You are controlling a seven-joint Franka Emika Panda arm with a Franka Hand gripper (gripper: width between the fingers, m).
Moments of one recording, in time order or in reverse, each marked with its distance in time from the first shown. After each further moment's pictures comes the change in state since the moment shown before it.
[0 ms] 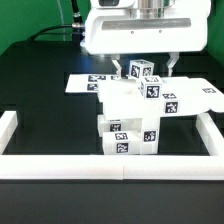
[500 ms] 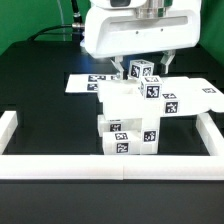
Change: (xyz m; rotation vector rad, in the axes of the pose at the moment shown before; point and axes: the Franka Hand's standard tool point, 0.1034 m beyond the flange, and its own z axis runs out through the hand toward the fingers) arm 0.002 0.004 -0.001 -0.028 -0.005 -0.376
